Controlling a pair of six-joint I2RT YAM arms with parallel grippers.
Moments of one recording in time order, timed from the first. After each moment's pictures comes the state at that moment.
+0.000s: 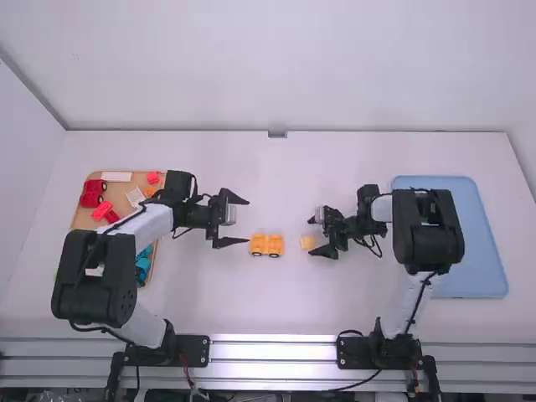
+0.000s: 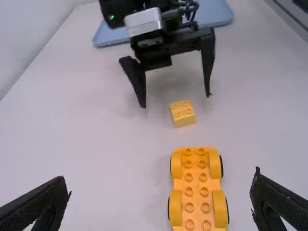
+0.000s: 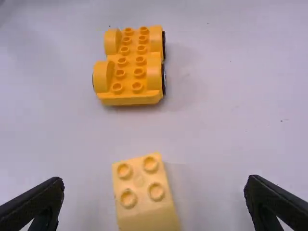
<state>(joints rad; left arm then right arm) -0.05 1.63 0.83 -0.32 1.14 1.36 0.02 2.08 0.97 -0.53 -1.06 -1.54</state>
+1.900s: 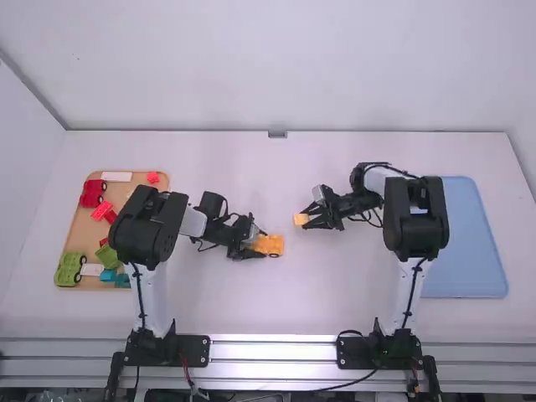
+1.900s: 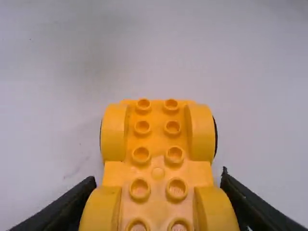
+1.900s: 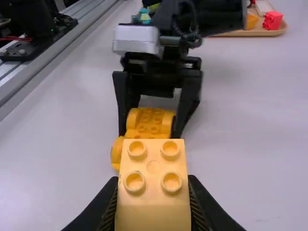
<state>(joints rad) -0.18 2.09 0.82 0.03 1.10 1.24 0.06 2.20 1.38 -1.18 -1.19 -1.96</state>
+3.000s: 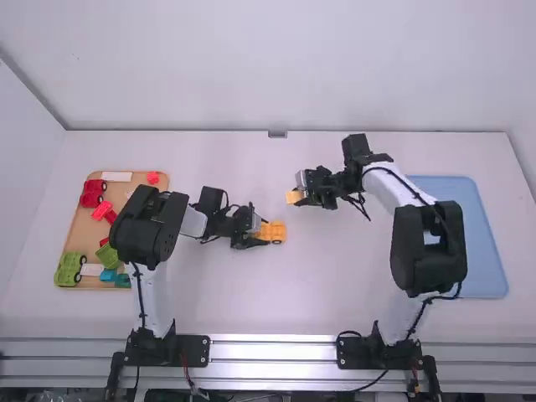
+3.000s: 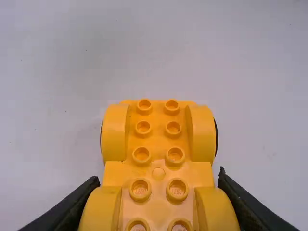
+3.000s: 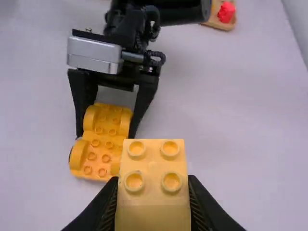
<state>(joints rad) -0.18 2.09 0.82 0.27 1.06 1.05 0.16 1.87 1.27 -0.67 -0.95 -1.51</state>
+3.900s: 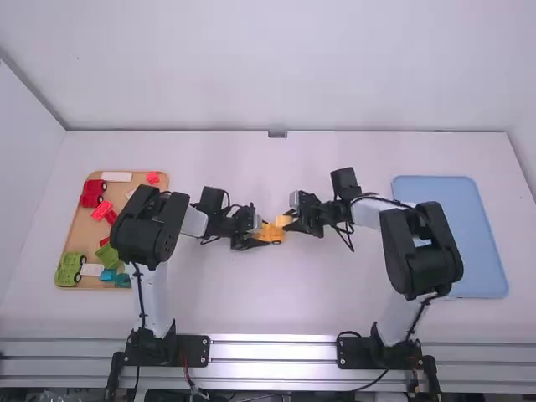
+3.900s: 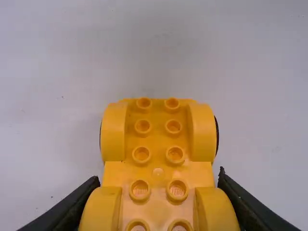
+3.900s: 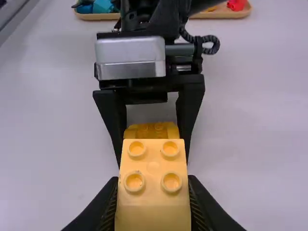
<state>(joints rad) -0.19 2.09 0.83 0.22 1.02 1.04 0.24 1.92 0.94 -0.20 -1.07 -1.10</state>
